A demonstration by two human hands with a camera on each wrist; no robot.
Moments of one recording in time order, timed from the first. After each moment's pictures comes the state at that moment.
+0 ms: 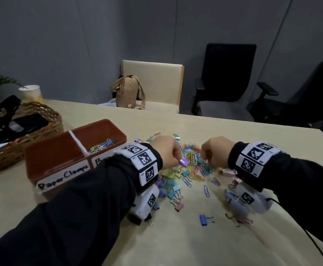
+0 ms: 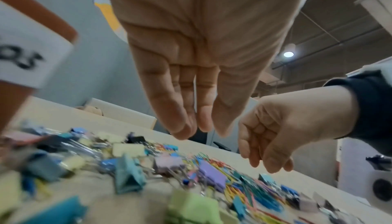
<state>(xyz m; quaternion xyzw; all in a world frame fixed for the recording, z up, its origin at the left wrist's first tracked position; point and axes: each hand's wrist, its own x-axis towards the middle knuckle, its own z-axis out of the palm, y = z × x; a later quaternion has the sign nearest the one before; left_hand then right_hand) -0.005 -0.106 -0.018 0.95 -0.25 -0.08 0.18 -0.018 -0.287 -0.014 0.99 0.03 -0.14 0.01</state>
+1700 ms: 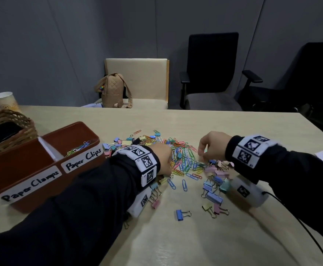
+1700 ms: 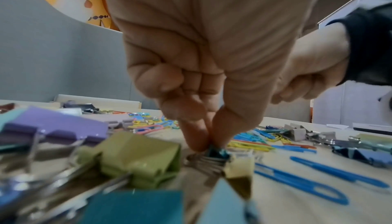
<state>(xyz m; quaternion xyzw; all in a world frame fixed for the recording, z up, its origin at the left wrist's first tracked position) 0.004 -0.165 -0.048 0.95 -0.29 -0.15 -0.02 -0.029 -0.349 -0.029 0.97 -0.04 -0.13 -0.19</state>
